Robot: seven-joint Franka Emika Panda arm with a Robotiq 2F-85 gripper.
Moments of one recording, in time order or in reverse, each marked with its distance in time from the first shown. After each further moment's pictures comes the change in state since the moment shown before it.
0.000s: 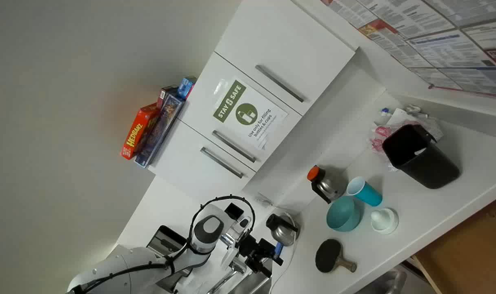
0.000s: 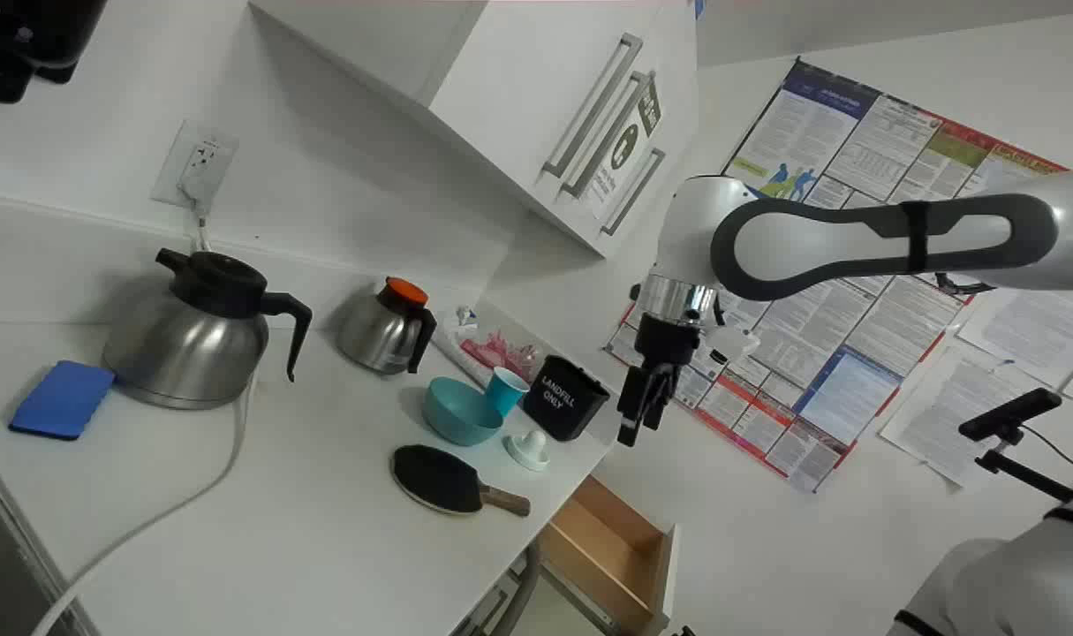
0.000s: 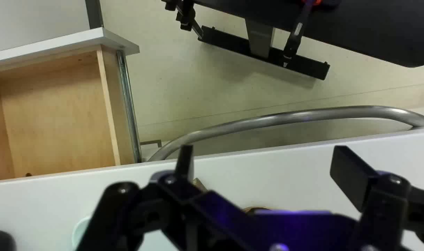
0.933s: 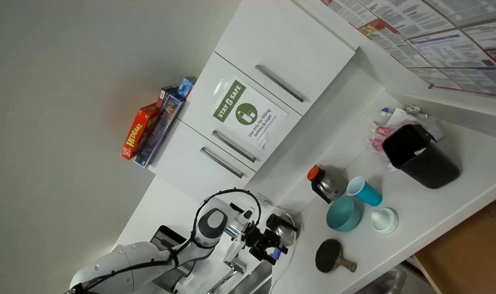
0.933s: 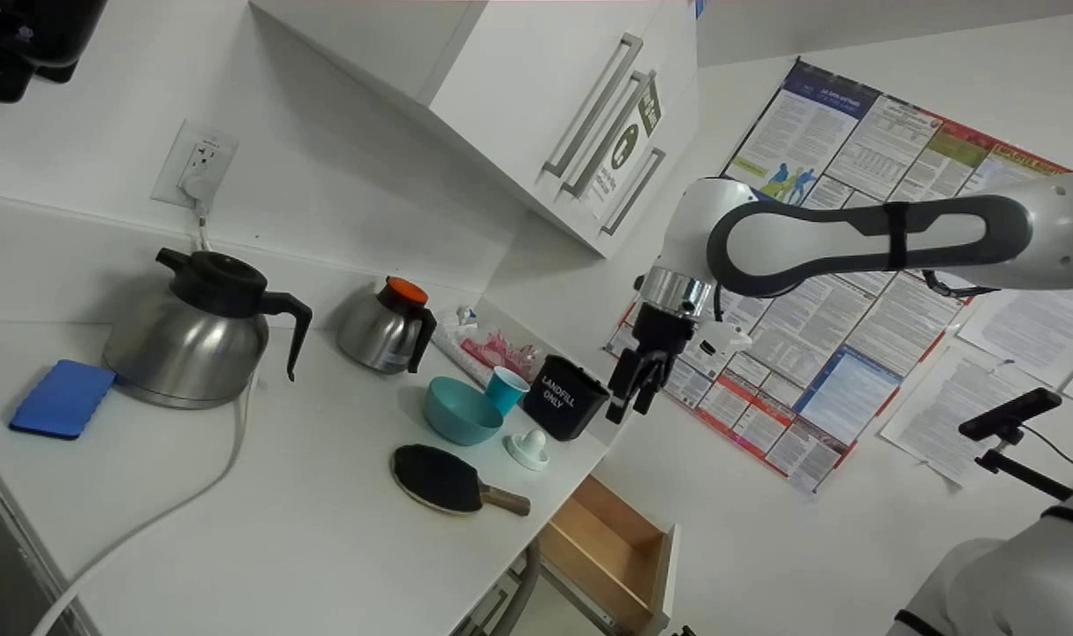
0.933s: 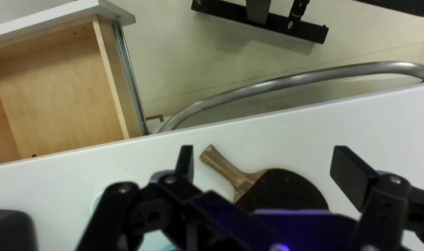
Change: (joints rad) arm -0.007 0.021 -0.079 0.022 -0.007 0.106 -0.018
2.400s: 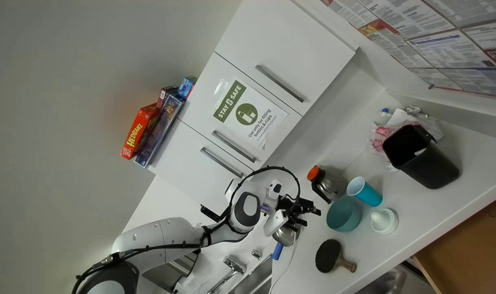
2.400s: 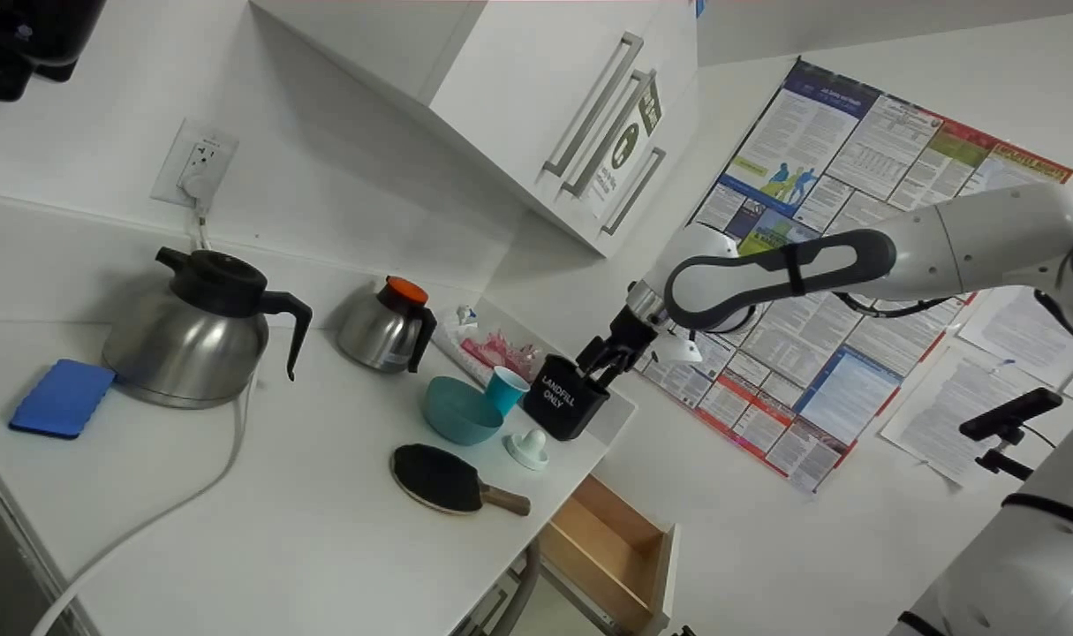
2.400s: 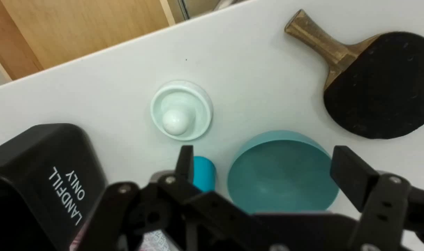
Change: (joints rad) arm -0.105 0.247 -0.164 0.092 -0.069 0.509 -0.093
